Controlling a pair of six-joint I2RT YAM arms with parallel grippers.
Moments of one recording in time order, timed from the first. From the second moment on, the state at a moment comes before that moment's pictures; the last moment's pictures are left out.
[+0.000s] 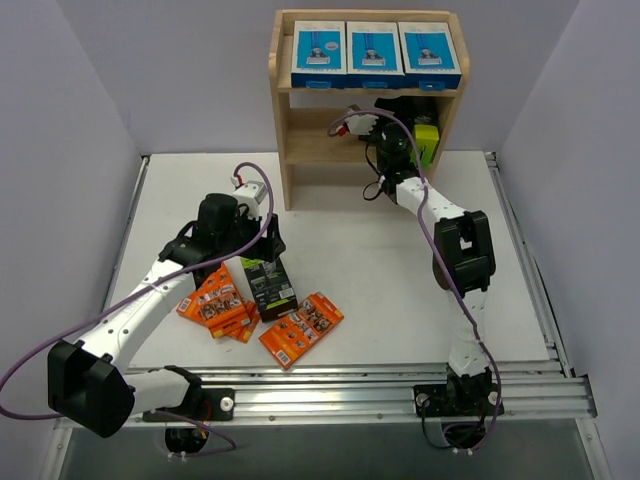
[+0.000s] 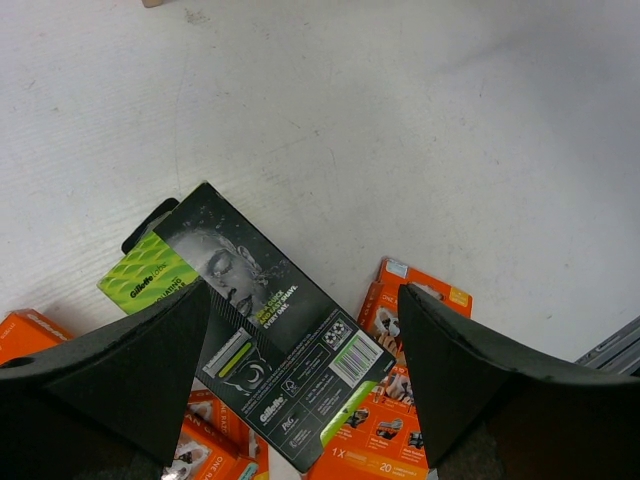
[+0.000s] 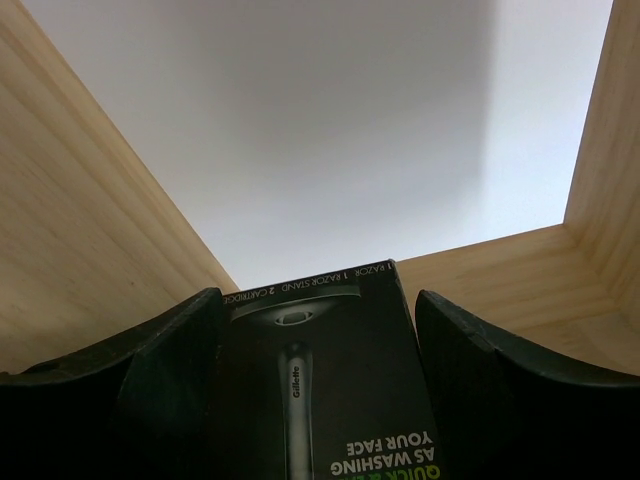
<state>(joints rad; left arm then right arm) -0.45 1.24 1.03 -0.40 0.15 -0.23 0.30 2.19 1.75 0.55 0.34 -1.32</state>
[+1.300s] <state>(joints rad) -0.43 1.24 1.03 -0.40 0.15 -0.23 0.27 2.13 1.62 0.63 0.27 -1.50</state>
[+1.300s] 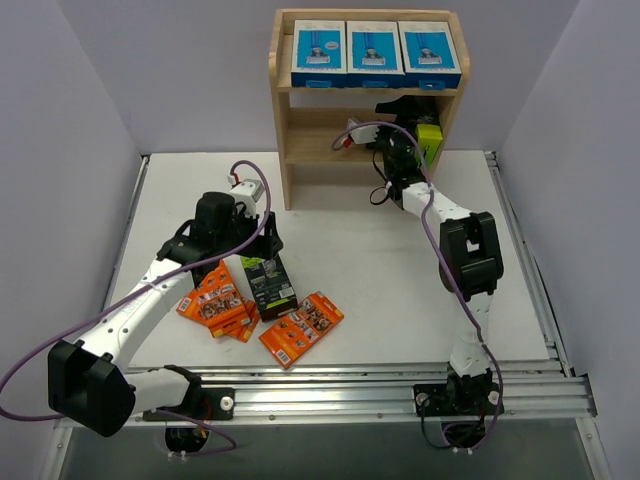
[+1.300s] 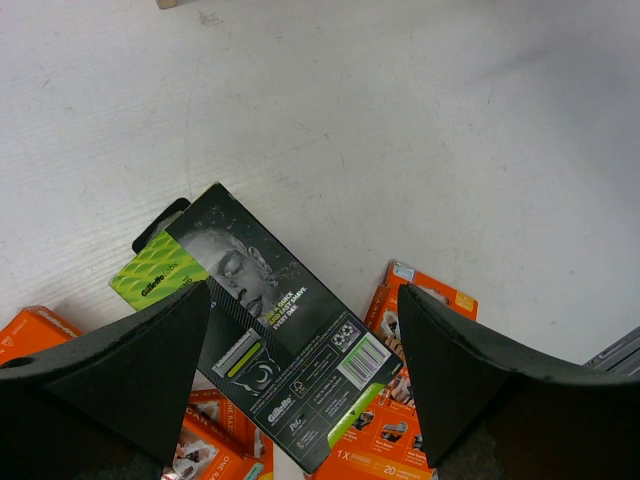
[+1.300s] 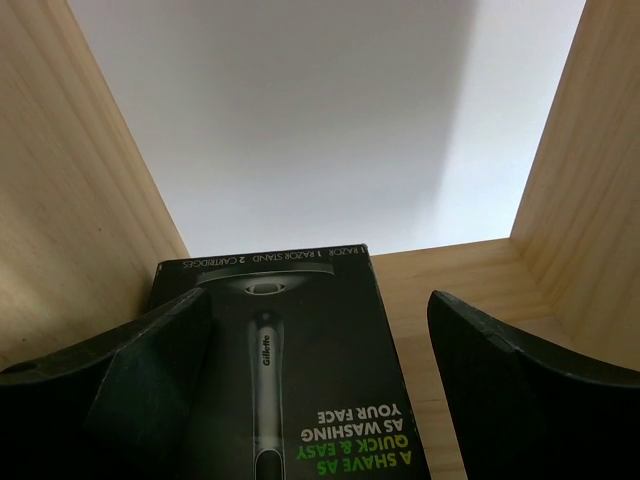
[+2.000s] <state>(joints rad) -0.42 1.24 1.03 -0.40 0.16 -0.23 0.37 2.14 1.69 0.52 0.34 -1.45</state>
